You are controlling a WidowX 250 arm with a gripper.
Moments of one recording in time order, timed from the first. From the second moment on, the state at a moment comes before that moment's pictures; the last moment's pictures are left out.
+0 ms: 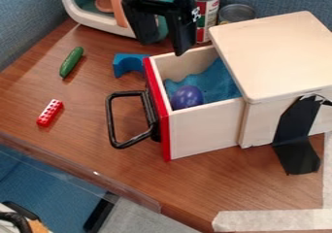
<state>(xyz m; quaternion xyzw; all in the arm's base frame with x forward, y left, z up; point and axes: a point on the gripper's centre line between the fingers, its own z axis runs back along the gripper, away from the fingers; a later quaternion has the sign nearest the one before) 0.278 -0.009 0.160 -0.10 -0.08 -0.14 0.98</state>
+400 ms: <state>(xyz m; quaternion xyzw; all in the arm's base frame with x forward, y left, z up) 0.280 -0.010 0.154 -0.10 -0.07 -0.14 0.98</state>
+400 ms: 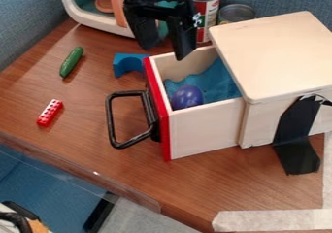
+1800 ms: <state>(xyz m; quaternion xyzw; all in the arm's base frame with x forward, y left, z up) 0.311 -0.029 0.092 -0.07 -0.04 -0.11 0.99</state>
